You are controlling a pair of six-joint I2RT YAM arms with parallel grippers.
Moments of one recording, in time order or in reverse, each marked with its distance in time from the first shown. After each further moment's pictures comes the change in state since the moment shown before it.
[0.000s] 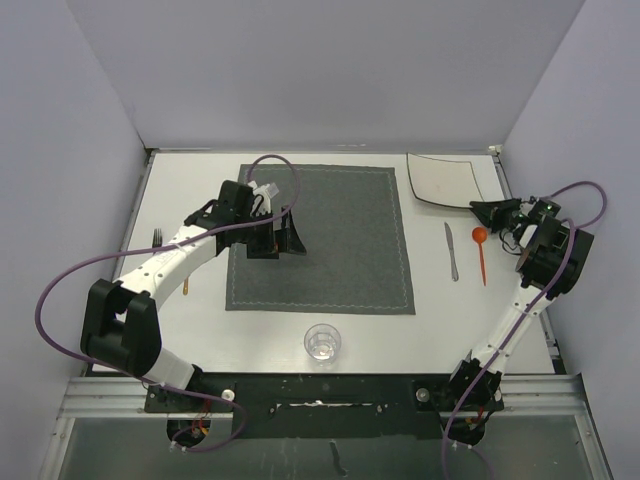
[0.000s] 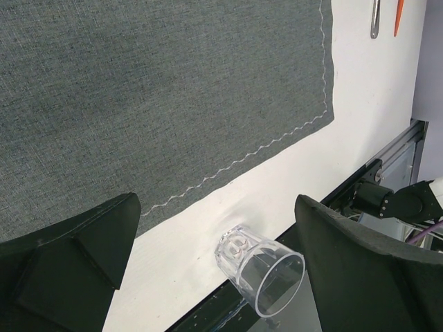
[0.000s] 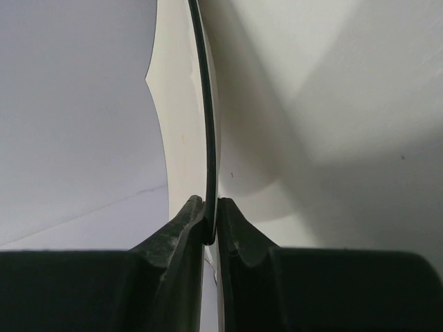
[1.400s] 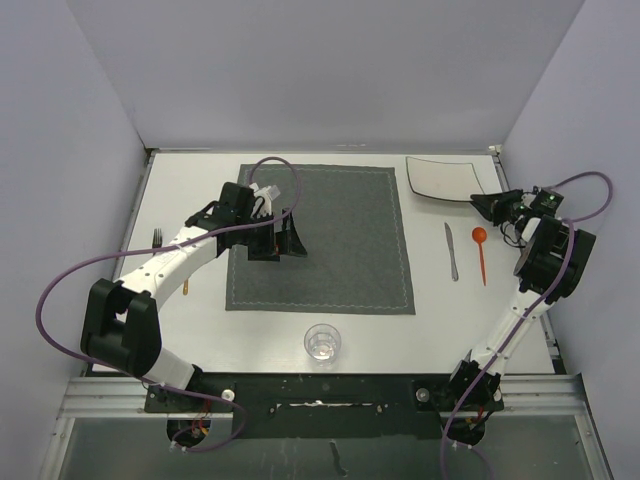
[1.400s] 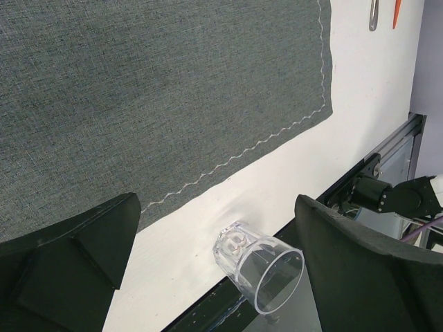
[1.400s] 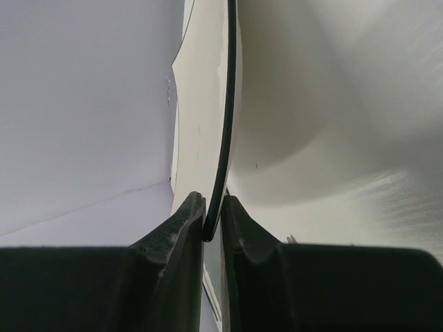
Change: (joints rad) left arm -0.004 0.000 -0.016 0.006 0.016 0.000; right arm 0.024 -0.102 0.006 -0.129 0.055 -0.072
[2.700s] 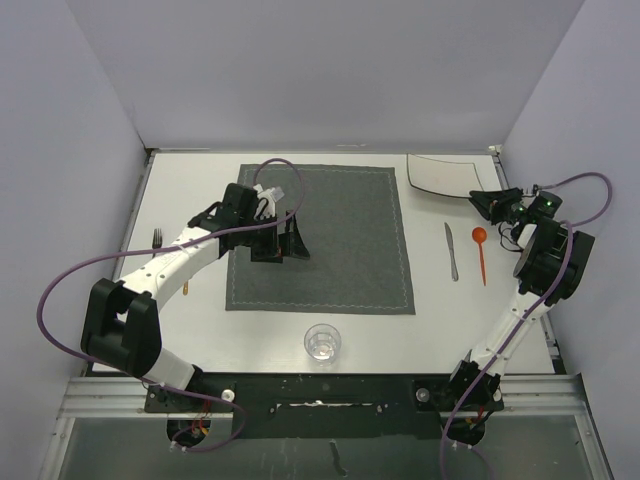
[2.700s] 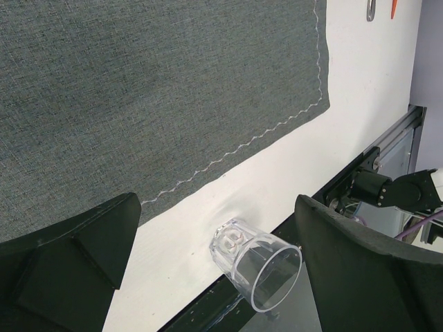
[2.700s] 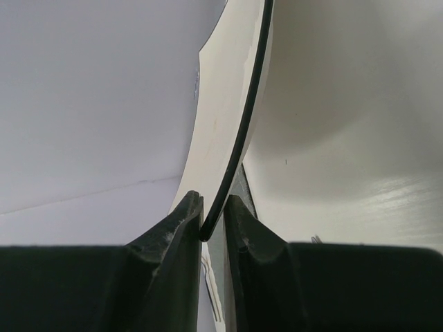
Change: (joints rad) left arm -0.022 0.000 0.000 0.000 0.003 -0.001; right arm 0.006 -0.032 -0.107 0.251 -0.038 0.090
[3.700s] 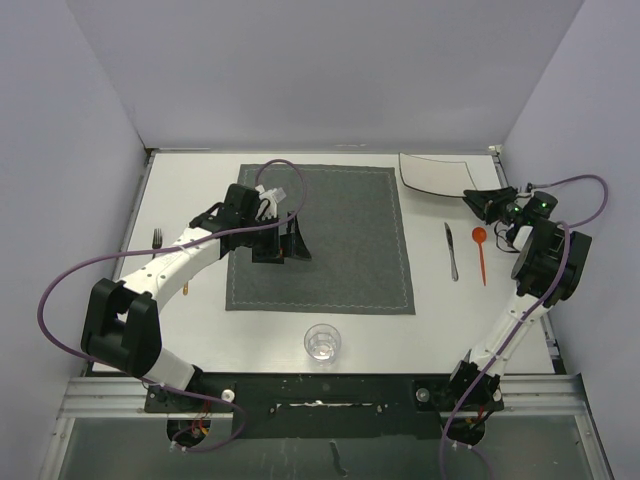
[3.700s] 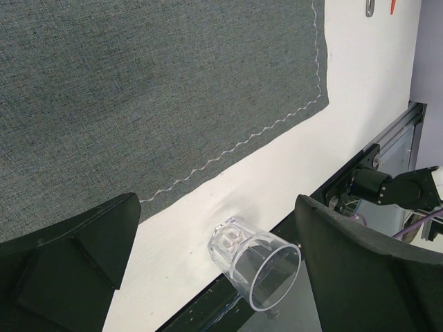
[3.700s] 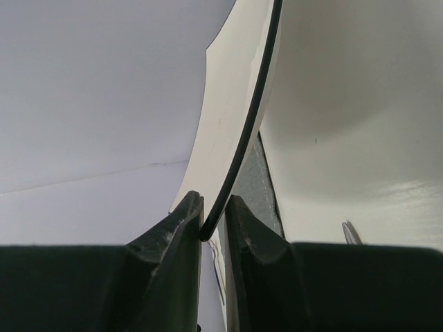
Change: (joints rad) left arm -0.011 0.000 0.000 -0.001 0.000 -0.002; right arm 0.026 -0.038 -0.061 0.074 -0.039 0.050
